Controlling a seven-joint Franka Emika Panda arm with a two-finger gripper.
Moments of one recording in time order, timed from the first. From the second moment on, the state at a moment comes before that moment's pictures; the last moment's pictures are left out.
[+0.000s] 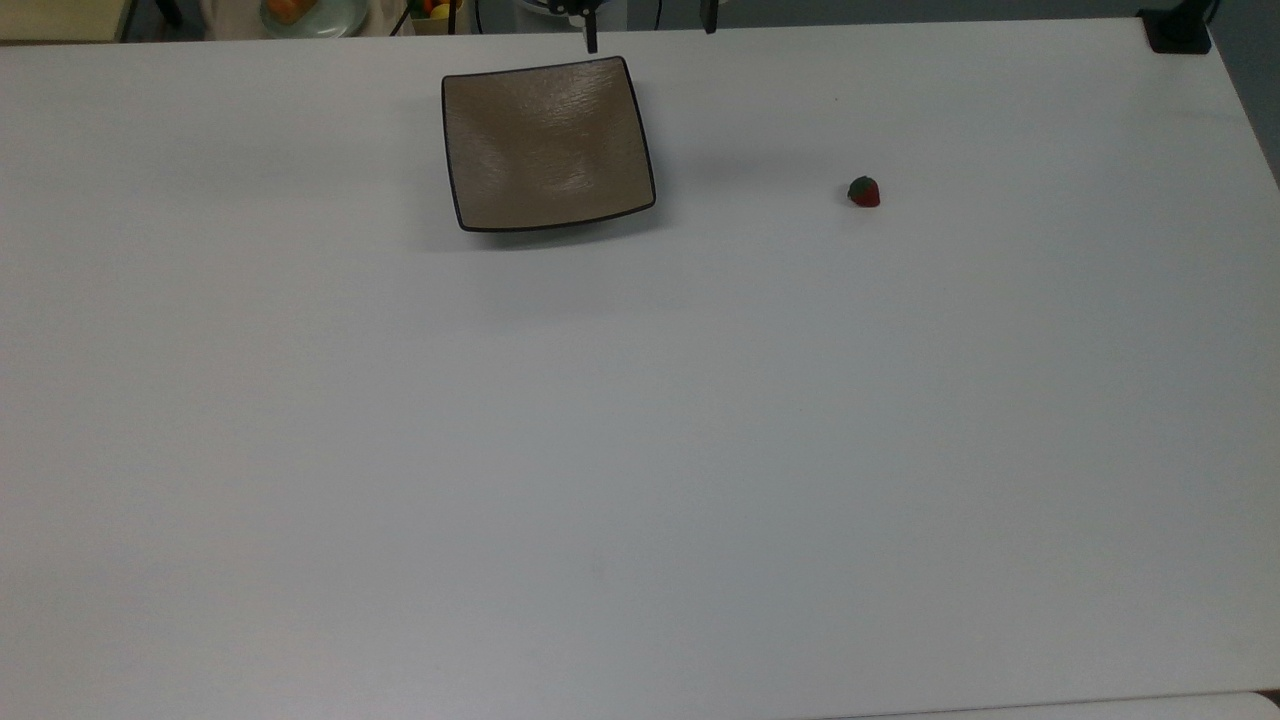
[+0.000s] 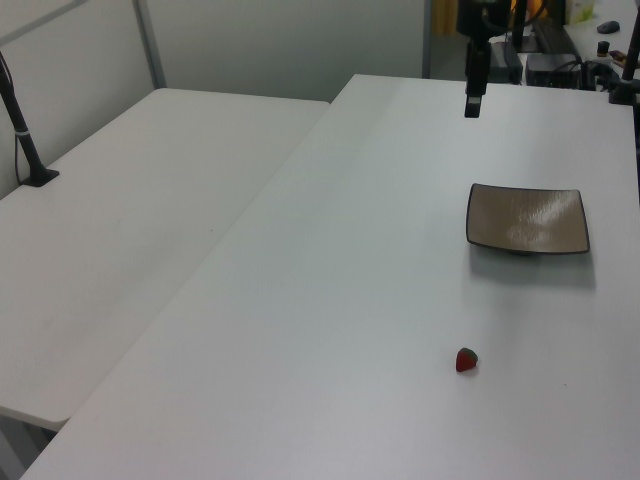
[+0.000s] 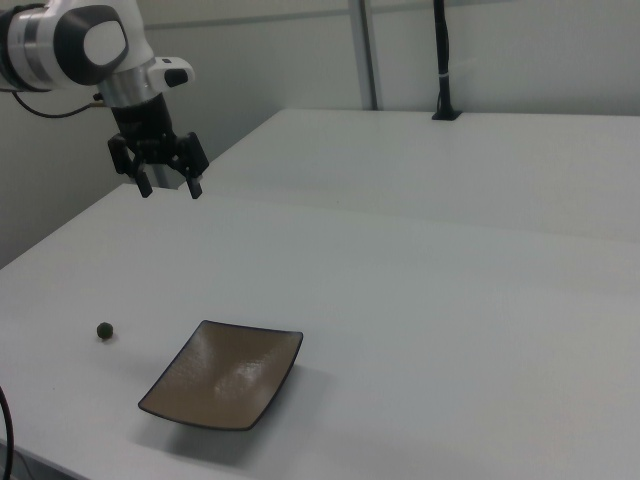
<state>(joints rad) 0.21 -0.01 0.06 -1.65 0.00 1.69 -0.03</state>
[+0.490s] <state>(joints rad) 0.36 0.03 0.07 -1.62 0.00 1.69 -0.03</state>
